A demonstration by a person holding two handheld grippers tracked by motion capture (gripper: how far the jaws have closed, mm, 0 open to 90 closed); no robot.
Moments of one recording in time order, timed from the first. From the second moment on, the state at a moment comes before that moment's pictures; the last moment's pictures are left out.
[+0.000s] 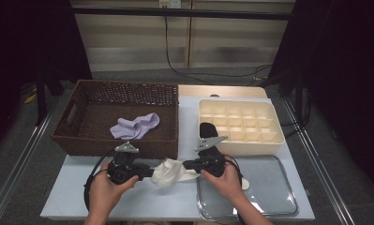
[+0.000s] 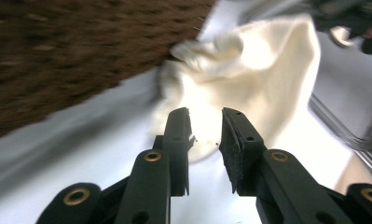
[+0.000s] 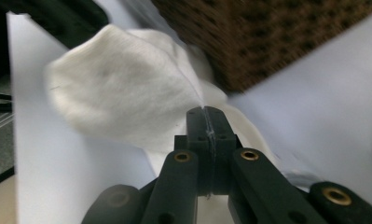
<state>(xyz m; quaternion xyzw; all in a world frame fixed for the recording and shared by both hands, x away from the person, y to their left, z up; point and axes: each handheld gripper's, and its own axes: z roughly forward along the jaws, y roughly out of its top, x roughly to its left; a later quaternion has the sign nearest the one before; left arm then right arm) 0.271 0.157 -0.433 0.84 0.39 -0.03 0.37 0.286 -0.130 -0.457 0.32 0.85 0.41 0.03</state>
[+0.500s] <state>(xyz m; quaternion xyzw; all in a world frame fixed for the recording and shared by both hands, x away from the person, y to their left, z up) 0.266 0.127 -0.449 0.87 0.35 -0.06 0.35 0.271 -0.137 -0.460 0.31 0.85 0.42 0.04</state>
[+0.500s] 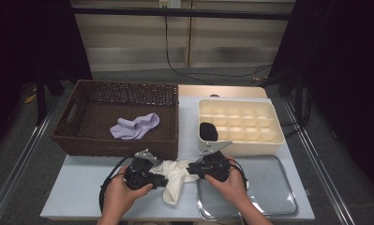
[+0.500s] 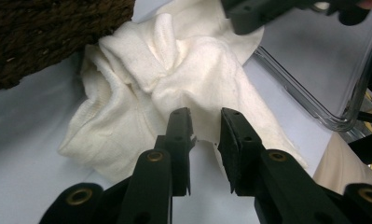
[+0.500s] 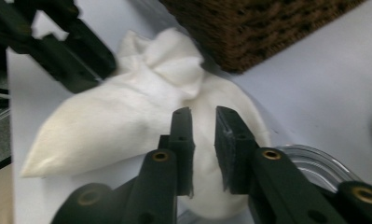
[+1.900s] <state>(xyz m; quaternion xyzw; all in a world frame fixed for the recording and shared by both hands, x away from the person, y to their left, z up) 0.268 0.129 -0.451 0.86 0.37 -0.04 0.36 0.231 -0.086 -0.471 0.20 0.91 0.37 0.04</state>
